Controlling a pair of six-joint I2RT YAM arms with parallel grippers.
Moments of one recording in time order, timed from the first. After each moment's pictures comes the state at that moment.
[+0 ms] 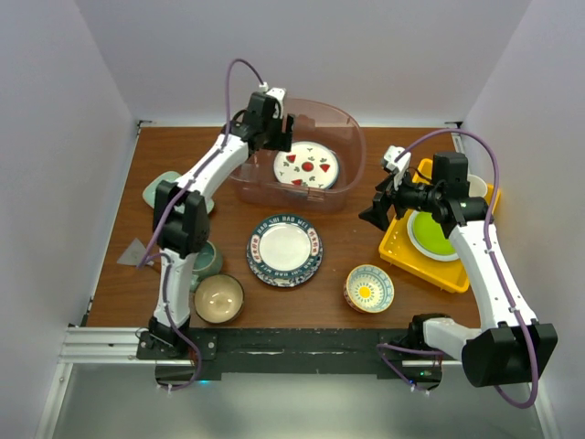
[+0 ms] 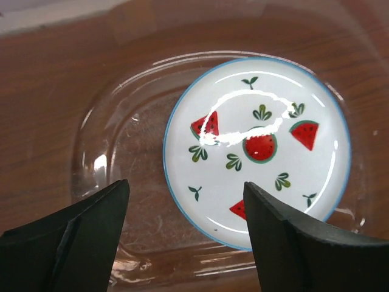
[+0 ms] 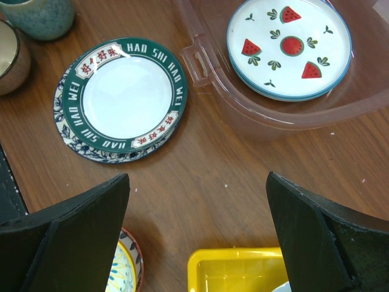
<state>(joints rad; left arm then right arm) -0.42 2.25 2.07 -0.53 -0.08 -0.17 0.07 1.14 1.09 -0.62 -0.81 -0.52</state>
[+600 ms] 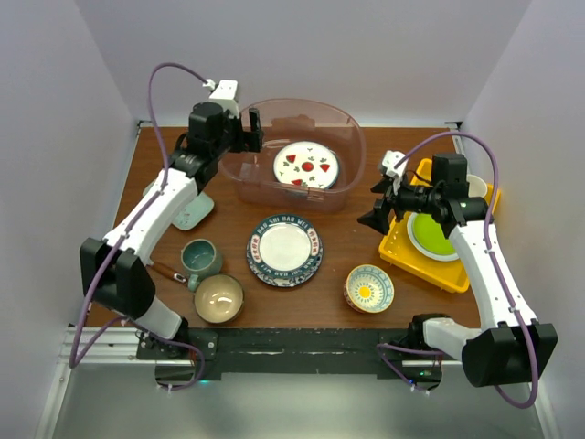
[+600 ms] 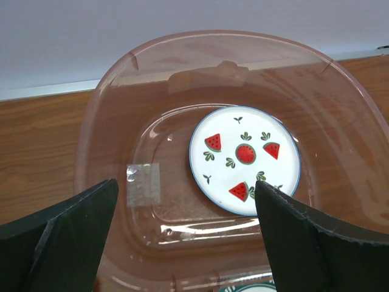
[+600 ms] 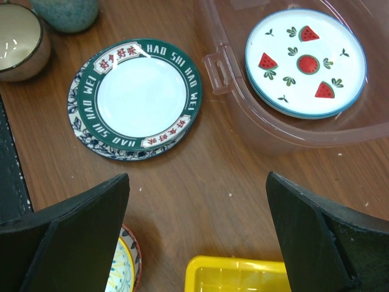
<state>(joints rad) -0.35 1.60 1.48 -0.20 -0.06 -0.18 0.07 1.14 1.09 -0.65 -0.89 -0.61</state>
